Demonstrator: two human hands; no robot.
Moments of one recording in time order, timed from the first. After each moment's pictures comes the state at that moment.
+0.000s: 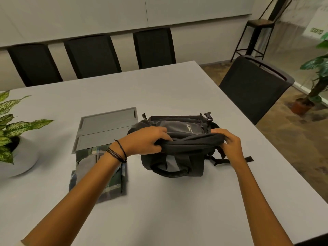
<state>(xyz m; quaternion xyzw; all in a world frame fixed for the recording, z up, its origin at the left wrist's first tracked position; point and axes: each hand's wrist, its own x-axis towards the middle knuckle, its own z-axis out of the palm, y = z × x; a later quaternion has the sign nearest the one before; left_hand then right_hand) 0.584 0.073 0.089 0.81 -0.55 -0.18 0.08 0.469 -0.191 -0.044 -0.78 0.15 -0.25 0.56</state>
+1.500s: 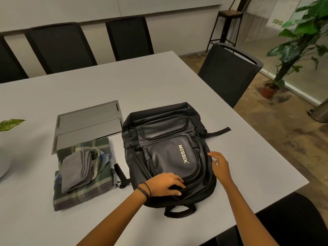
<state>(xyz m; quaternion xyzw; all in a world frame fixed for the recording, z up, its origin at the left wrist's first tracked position) 0.499 0.068 -0.121 0.70 -0.65 -0.28 0.10 0.378 -0.164 -0.173 -0.80 0.35 -0.17 0.45</state>
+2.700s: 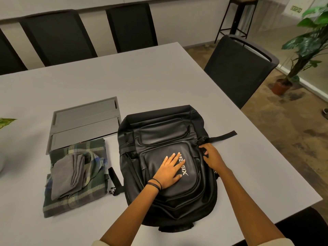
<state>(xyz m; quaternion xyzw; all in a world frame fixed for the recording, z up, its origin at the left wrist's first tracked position) 0.537 -0.003 -0.163 0.83 -0.51 -0.20 0.04 0.459 -0.223 -0.186 -0.90 0.24 -0.02 0.36</state>
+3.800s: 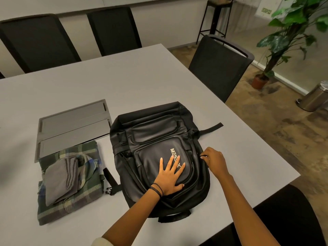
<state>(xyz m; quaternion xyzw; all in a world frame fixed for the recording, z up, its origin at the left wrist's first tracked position) 0.494 0.010 -0.170 0.81 -0.56 -0.17 -0.09 0.393 -0.190 -0.158 -0.91 0.31 -0.07 0.26</state>
